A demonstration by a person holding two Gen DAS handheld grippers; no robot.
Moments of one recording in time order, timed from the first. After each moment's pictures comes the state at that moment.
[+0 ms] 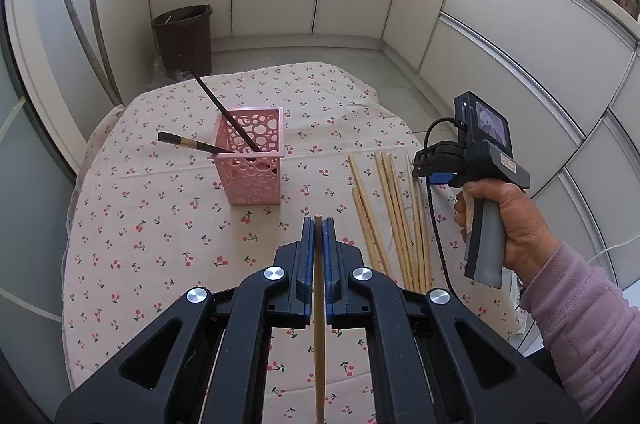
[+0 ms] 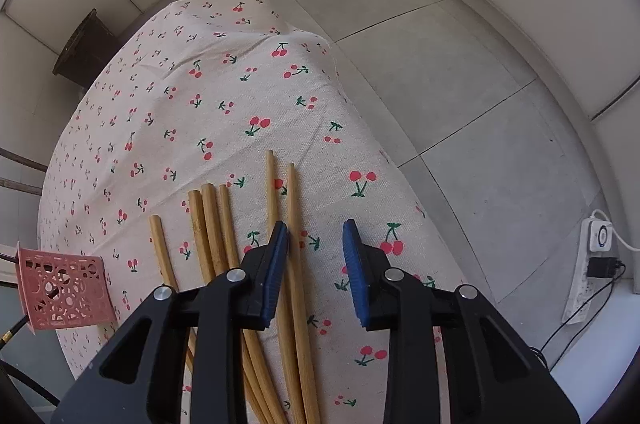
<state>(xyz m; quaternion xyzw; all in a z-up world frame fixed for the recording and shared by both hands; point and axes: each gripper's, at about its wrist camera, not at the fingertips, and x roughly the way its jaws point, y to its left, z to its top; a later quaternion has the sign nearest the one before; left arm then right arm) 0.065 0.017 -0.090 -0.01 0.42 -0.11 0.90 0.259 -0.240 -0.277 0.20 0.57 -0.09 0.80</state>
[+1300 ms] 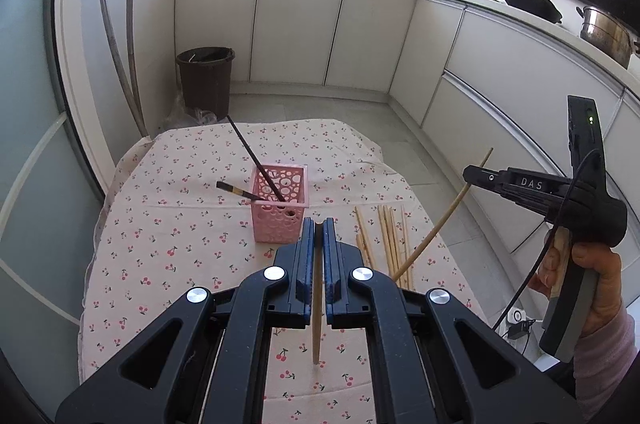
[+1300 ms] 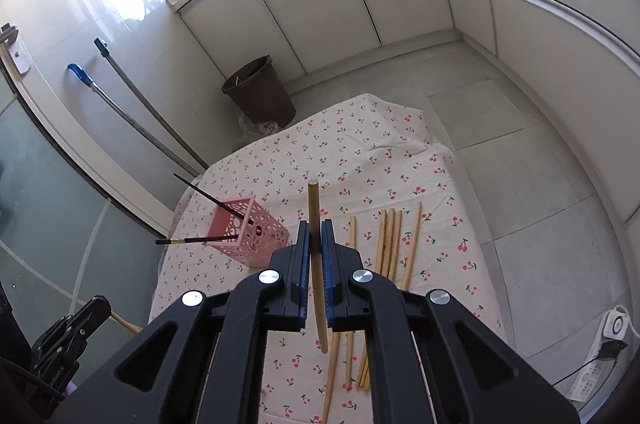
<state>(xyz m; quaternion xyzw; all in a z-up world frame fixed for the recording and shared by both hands) 0.032 0.049 -0.034 -0.05 0.34 -0.09 0.94 0.134 -0.211 -0.098 0.19 0.38 0.13 0.90</state>
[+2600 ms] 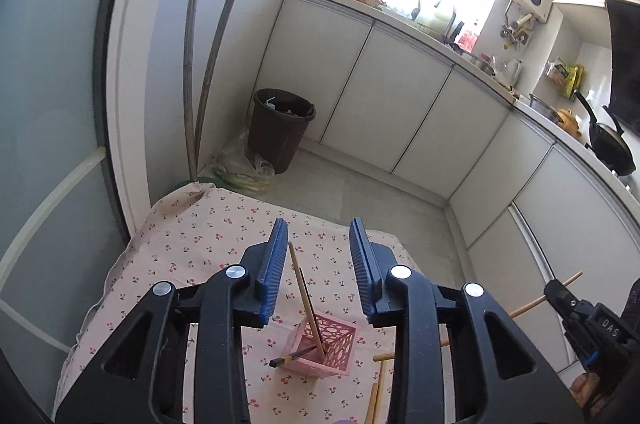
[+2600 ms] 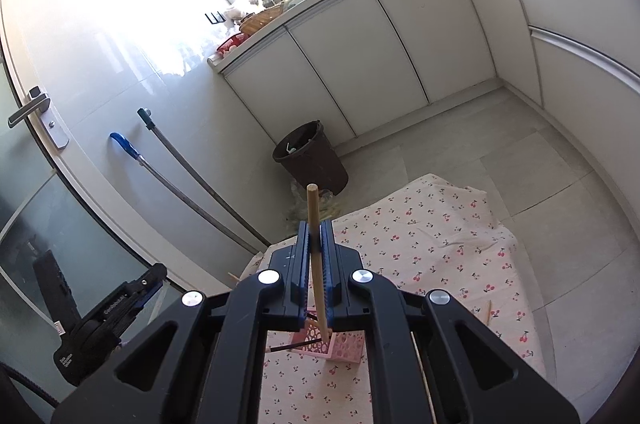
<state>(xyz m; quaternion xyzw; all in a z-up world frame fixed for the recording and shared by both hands) 0.137 0.123 0.034 -0.19 0.26 0.05 0.94 0.201 -0.179 -0.016 0.25 0.29 0.18 0.90</state>
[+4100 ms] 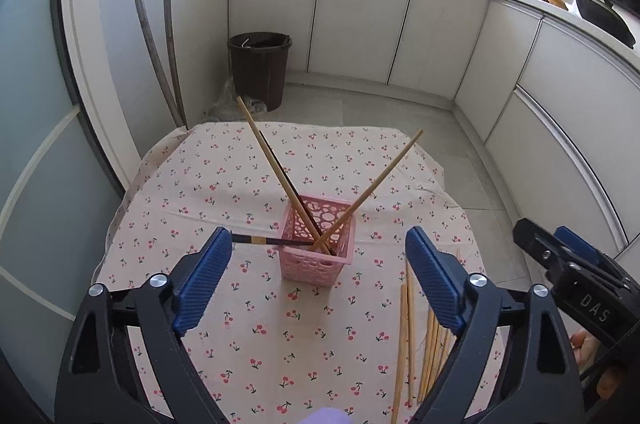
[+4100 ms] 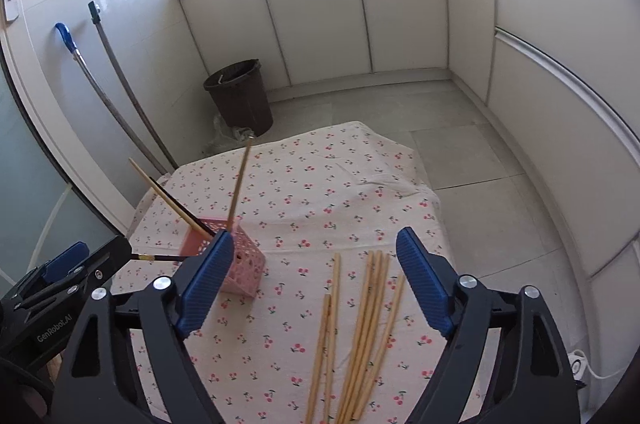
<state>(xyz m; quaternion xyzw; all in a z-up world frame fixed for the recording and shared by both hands) 0.124 0.035 -0.059 -0.06 0.38 0.03 0.92 0.160 -0.171 -0.098 0.09 0.37 0.07 0.92</state>
